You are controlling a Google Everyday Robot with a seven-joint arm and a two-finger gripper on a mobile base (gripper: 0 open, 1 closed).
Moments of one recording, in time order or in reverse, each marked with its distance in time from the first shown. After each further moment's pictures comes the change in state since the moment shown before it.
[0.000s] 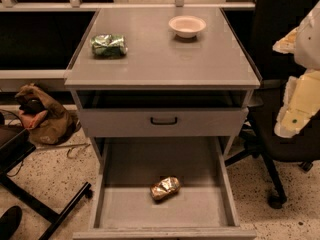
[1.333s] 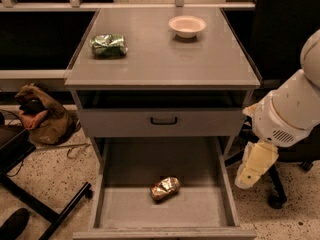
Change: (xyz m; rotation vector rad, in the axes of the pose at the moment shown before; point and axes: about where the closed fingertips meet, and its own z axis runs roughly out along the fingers) arm 0.011 0.058 0.139 -0.117 -0.067 0.093
